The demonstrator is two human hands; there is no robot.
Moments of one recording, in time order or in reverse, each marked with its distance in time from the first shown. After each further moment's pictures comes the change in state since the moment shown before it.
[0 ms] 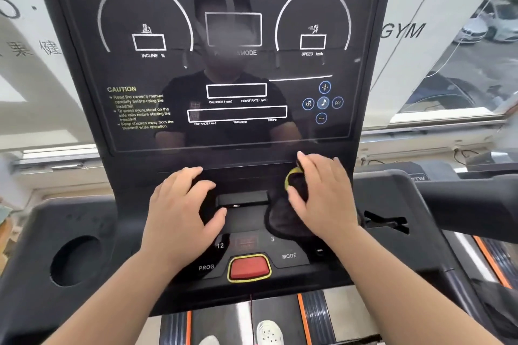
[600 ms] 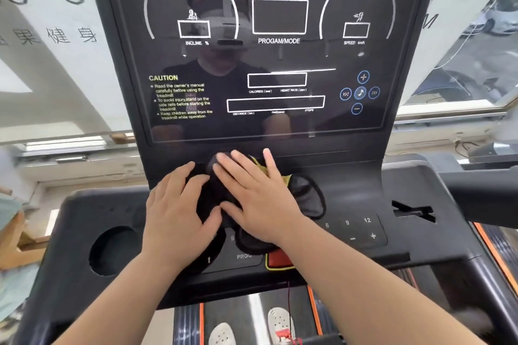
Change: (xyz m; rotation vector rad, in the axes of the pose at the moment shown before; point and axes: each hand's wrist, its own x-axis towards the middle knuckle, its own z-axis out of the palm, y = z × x) left_hand -0.024 -0.062 -0.012 -0.048 0.032 -0.079; right_hand 0.023 -0.153 0.038 -0.065 -0.244 -0.383
